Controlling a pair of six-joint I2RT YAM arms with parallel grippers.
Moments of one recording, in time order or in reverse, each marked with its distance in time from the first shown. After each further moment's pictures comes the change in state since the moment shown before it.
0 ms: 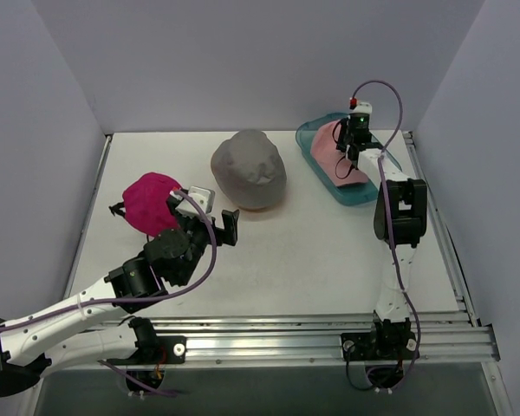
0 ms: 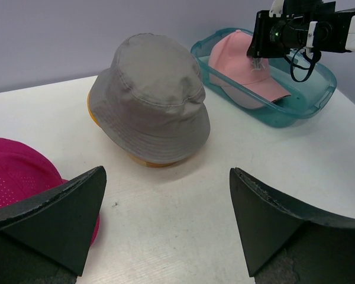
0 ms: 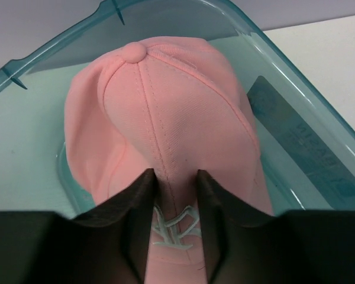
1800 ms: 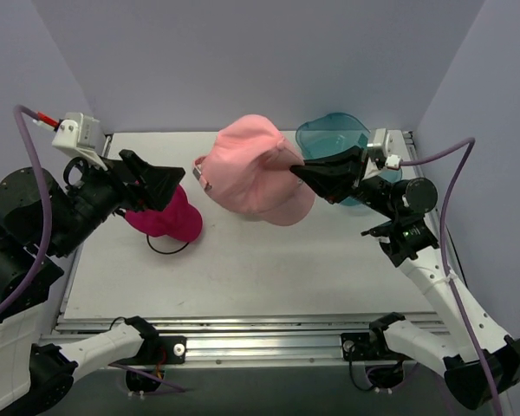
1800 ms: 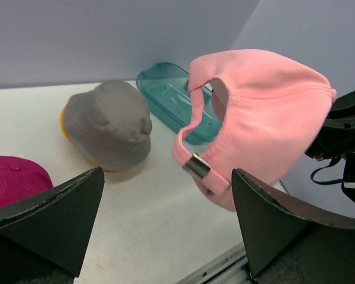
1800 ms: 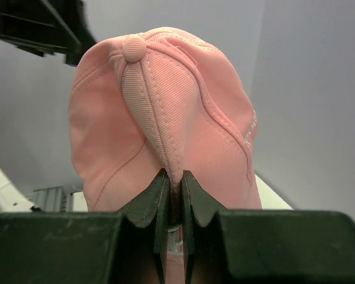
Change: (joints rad) left arm 0.461 0.155 1.023 -0.856 0.591 -0.273; right arm 0.323 -1.256 -0.816 0.602 -0.892 0.188
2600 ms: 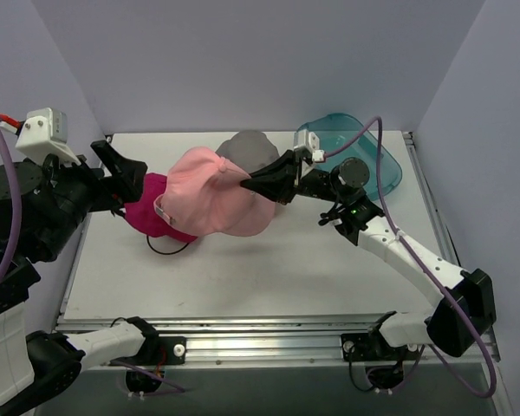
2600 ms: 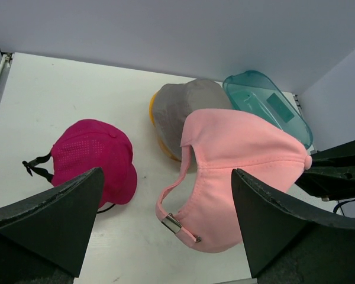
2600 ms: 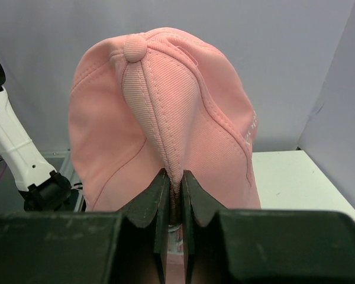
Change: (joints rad) left arm 0.003 0.110 0.271 -0.322 -0.299 -0.035; right arm 0.215 0.302 0.061 0.091 -0.100 -0.111
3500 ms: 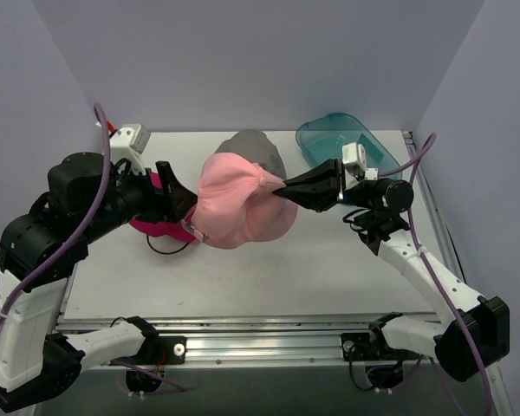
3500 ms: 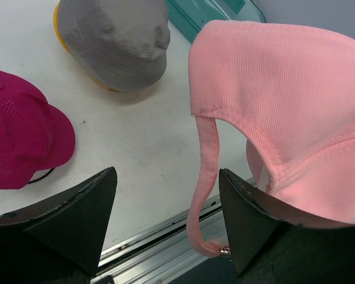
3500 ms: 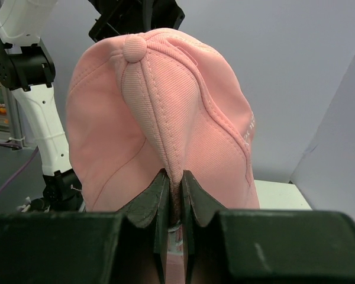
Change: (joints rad) left arm 0.005 -0.015 -0.258 0.035 0.403 -0.015; right arm -0.173 -0.138 -0.130 0.344 -0.224 0.206
